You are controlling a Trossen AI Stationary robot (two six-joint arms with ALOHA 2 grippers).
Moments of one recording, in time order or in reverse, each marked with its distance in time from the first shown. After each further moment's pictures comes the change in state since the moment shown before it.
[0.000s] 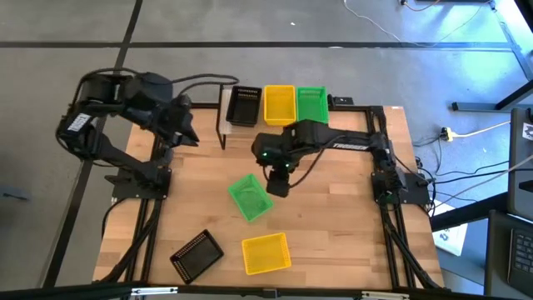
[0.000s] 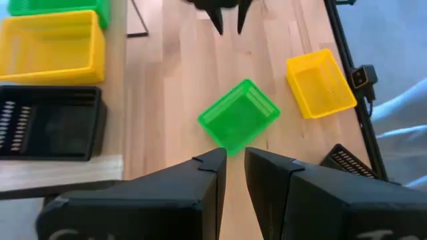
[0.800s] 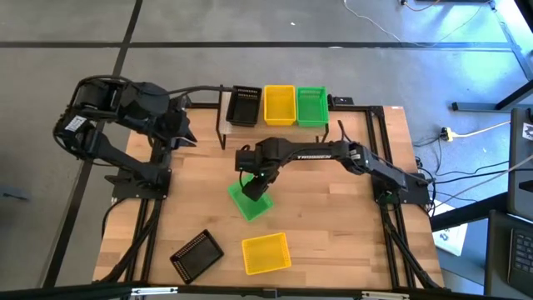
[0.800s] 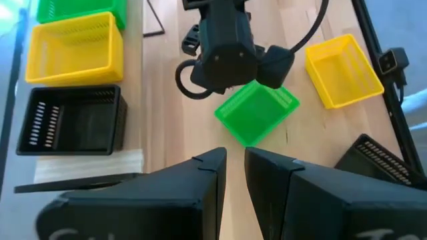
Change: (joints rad) left arm -0.109 -0.031 -0.030 0.001 -0.151 -0.003; right arm -0.029 0.267 0.000 0.096 0.005 0.364
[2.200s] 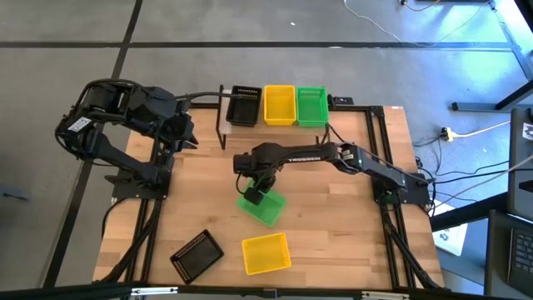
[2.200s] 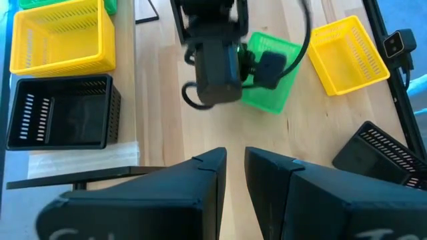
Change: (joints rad) left arm 0.000 0.000 -0.055 0.000 0.000 0.015; right arm -0.026 0.074 -0.120 0.112 -0.104 -0.116
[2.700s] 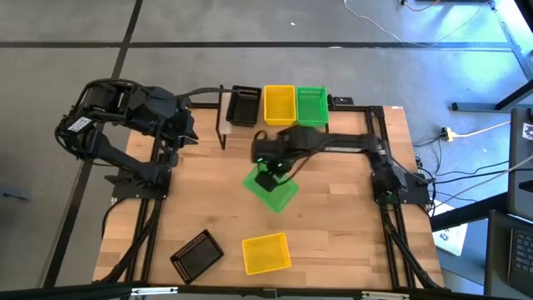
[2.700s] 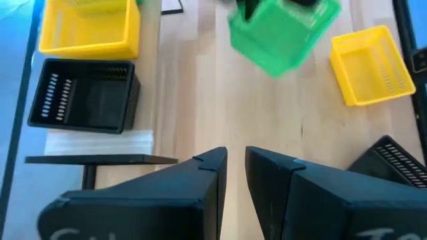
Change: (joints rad) left arm 0.001 0.000 0.000 0.001 -0.072 -0.081; right arm 0.054 -0.297 0.092 -0.218 0.282 0.146
